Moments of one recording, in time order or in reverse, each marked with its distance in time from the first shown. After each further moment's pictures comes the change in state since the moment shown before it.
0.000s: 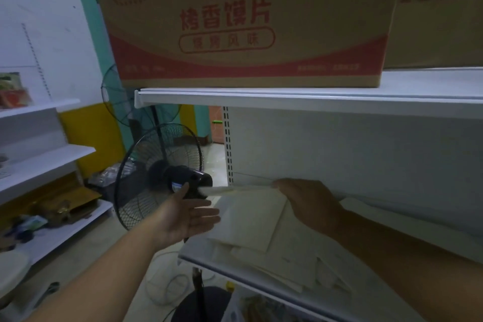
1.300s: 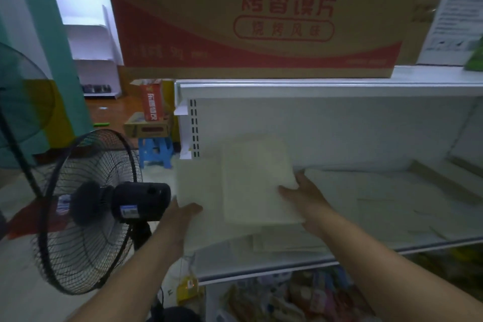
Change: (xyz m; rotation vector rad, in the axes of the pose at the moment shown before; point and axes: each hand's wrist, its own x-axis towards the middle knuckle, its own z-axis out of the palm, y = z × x) left_hand 0.069 0.015 -0.047 0.194 -0.266 0.142; right_hand 0.043 -0.108 0.026 0.617 0.283 1.609
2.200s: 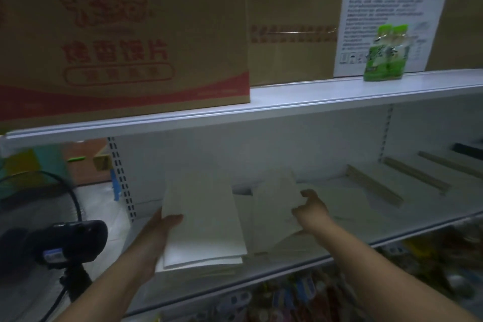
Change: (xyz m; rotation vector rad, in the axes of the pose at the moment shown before) left_hand -0.033 -0.006 0.142 0.159 -0.161 0.137; right_hand 0.014 0.018 -0.204 -0.347 0.270 0.068
